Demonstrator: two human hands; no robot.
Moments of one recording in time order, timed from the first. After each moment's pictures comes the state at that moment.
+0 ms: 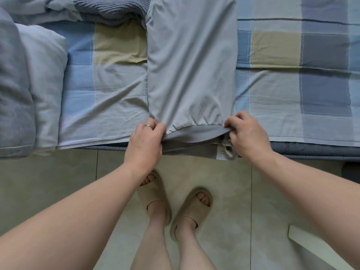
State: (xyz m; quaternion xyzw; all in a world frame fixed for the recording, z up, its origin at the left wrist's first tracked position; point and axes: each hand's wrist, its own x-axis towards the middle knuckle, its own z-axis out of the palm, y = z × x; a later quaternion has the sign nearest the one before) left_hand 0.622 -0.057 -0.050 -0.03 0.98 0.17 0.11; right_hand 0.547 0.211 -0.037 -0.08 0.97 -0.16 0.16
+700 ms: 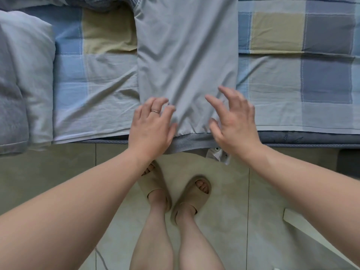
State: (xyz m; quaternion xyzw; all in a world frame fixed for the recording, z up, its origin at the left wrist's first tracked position) left_hand 0.604 -0.044 -0.051 0.06 0.99 0.10 0.03; right_hand 0.559 0.182 -0.030 -0.19 0.97 -0.15 0.04
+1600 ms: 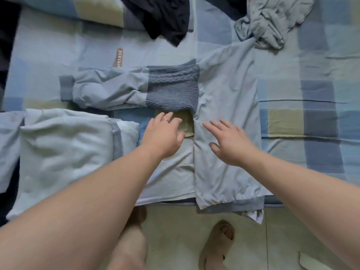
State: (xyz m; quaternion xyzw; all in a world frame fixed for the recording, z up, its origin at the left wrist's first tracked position) left_hand 0.415 -0.236 0.090 0.00 0.95 0.17 0.27; right_hand 0.394 -0.016 0.105 -0.20 0.93 -0.03 0.32
